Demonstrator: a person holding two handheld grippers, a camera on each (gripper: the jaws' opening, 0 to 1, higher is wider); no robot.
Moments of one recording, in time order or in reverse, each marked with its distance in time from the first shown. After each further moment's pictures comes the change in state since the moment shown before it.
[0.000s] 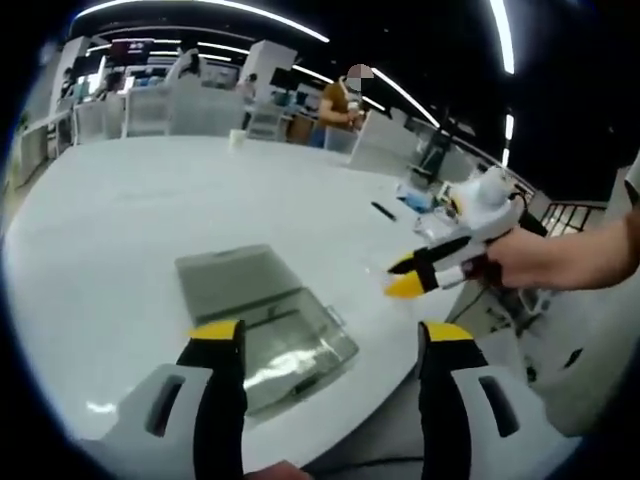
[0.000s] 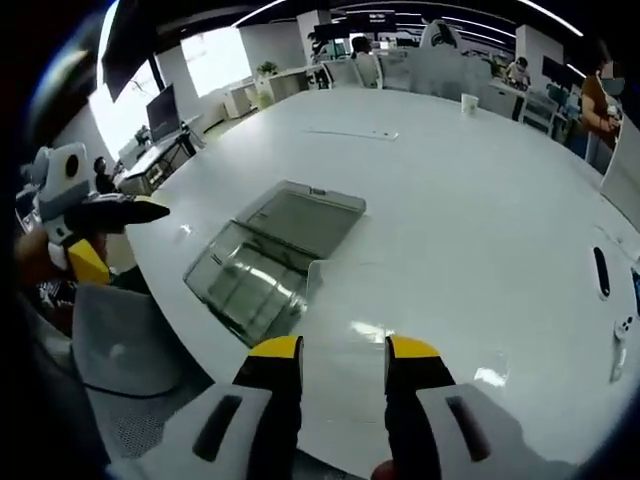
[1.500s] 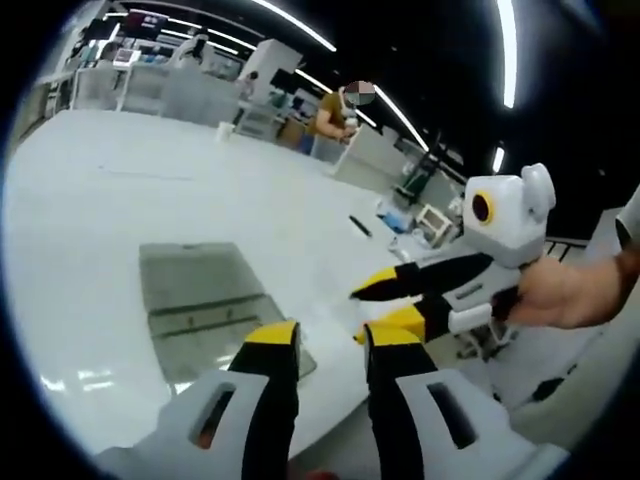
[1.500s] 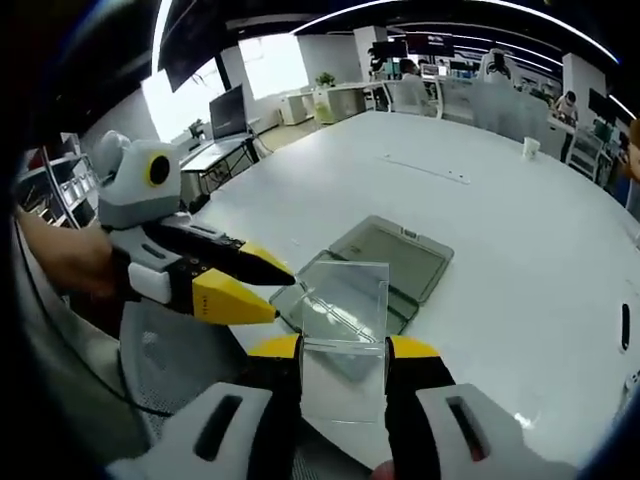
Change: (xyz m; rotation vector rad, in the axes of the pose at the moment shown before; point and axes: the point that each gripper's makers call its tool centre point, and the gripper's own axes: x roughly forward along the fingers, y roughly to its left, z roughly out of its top) left arm 0.016 -0.026 0.005 -0.134 -0.046 -0.107; right arm -0.018 0.093 0.037 -0.126 -0.075 0.173
